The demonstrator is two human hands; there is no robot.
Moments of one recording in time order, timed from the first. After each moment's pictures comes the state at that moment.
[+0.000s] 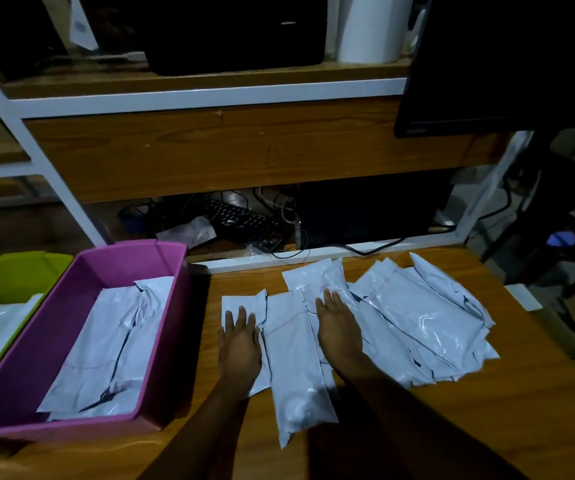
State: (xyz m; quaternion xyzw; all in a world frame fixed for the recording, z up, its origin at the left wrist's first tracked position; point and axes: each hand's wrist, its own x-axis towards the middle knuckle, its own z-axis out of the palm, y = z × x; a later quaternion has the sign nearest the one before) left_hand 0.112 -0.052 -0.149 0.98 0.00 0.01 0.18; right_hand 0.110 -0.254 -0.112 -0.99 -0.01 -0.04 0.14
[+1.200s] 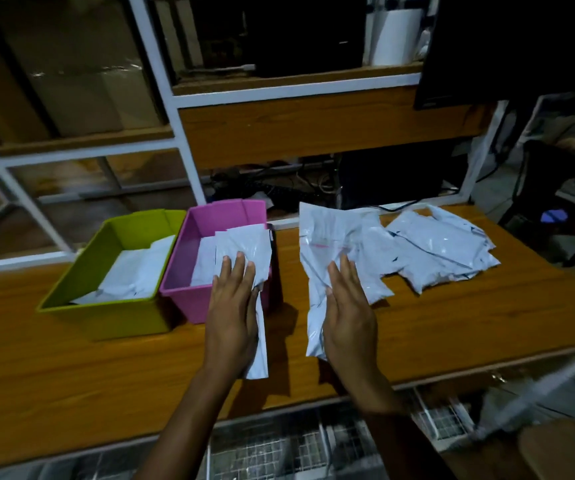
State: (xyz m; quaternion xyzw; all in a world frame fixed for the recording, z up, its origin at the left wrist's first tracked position) left_hand -0.135 0.130 0.005 0.88 -0.19 0.25 0.35; right_hand -0.175 -0.046 0.005 -0.84 -0.02 -0.36 0.40
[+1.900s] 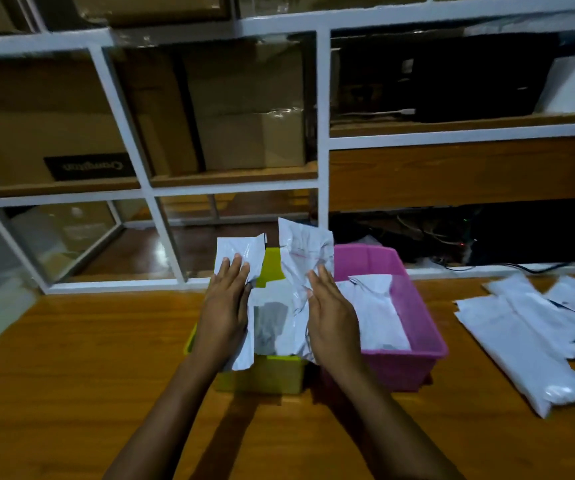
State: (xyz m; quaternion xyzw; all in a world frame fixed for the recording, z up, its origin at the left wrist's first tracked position) left_hand 0.002 0.425 0.036 0.90 -0.13 0.29 0.29; right_hand -0.026 0.234 0.043 -0.85 -0.09 -0.25 0.45
